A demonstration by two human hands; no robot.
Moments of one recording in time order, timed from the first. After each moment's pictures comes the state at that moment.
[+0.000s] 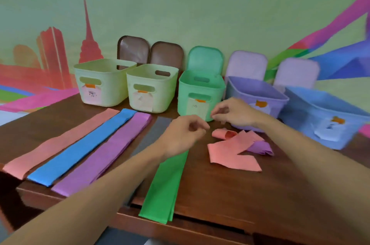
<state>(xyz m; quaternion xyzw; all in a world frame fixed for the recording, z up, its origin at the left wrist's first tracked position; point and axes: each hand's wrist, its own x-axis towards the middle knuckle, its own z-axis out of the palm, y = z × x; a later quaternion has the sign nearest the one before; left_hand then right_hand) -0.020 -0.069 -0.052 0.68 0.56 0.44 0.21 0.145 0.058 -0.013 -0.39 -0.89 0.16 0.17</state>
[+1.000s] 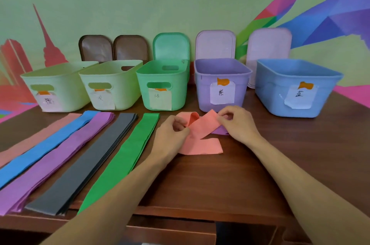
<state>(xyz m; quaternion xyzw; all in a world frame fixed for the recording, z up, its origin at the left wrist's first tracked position) 0.079 -0.022 -0.106 0.55 0.65 0.49 0.20 0.262 0.063 -0.105 -0.51 -0.74 0.16 0.41</state>
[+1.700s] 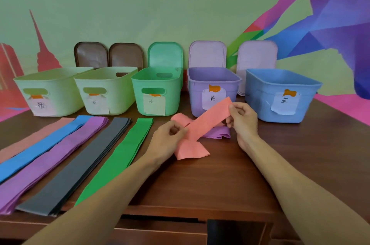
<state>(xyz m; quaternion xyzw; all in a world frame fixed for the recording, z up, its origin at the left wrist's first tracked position) 0.080 -0.022 -0.106 0.60 0.61 0.46 0.23 0.272 0.061 -0.098 -0.44 -0.48 0.39 0.65</state>
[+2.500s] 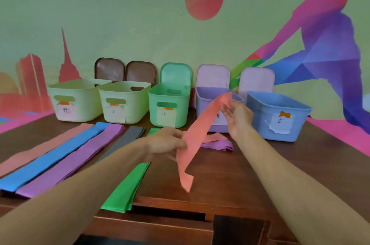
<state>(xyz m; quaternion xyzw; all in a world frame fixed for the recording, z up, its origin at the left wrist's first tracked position) 0.049 -0.080 -0.042 0.64 0.55 0.31 0.44 0.236 0.031 -0.019 -0.28 -0.28 0.55 0.73</state>
